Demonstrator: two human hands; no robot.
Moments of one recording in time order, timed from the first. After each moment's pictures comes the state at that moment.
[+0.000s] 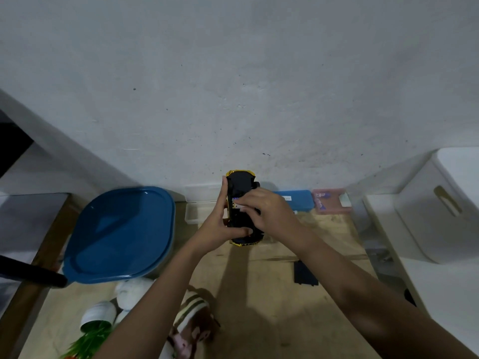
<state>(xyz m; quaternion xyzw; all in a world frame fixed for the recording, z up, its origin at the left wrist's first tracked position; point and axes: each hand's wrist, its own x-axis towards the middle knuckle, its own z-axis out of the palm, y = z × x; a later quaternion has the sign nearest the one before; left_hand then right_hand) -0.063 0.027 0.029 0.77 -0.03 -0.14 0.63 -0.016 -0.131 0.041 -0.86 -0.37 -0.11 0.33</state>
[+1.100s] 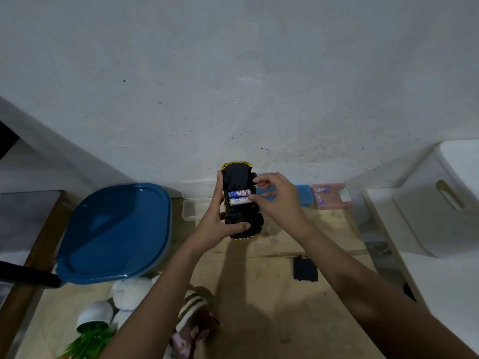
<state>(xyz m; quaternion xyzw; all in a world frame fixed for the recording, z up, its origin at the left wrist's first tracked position) -0.061 0.025 0.025 0.75 -0.02 -0.08 0.65 -0.007 -0.142 0.037 -0.84 -0.14 -0.06 0.52</state>
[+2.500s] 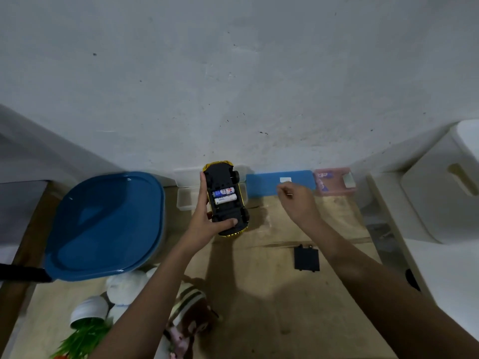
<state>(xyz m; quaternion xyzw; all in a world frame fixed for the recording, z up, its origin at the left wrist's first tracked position) -0.064 0.037 -0.012 0.75 0.05 -0.09 0.65 0.004 -0.183 -0.022 -0.91 -0.02 0.02 0.42</state>
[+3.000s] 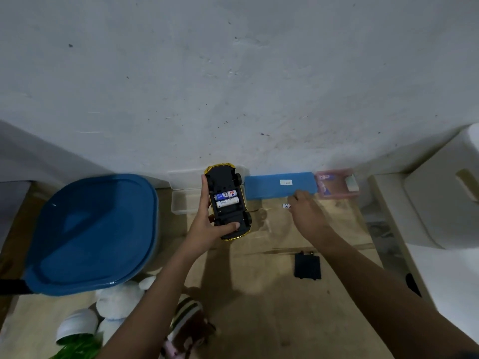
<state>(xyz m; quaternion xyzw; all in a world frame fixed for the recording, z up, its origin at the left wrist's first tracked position) -0.047 0.034 -0.029 0.74 0.06 -0.10 0.66 0.020 -0.213 -0.072 -0.99 -0.15 0.06 0.02</state>
